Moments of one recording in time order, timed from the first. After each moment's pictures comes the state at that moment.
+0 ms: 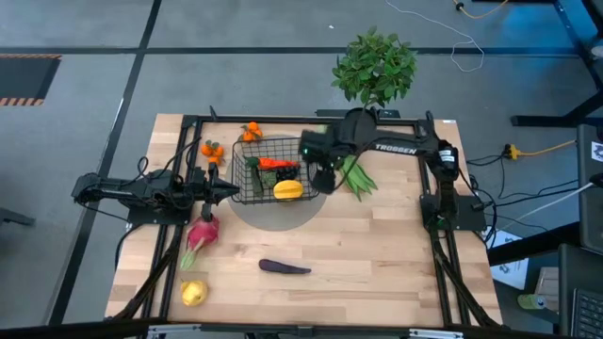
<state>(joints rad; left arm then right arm) -0.06 0.03 0.01 0.15 -0.17 -0.23 -0.14 1.98 1.96 -1.36 0.09 0.15</state>
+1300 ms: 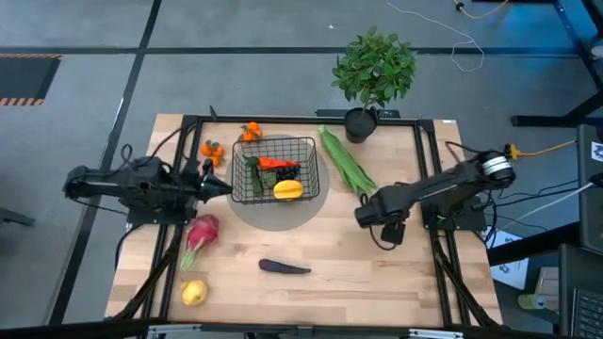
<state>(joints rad) -0.06 0.21 0.34 -0.07 -0.03 -0.44 0.24 1.57 1.00 -1.38 0.03 0.58</state>
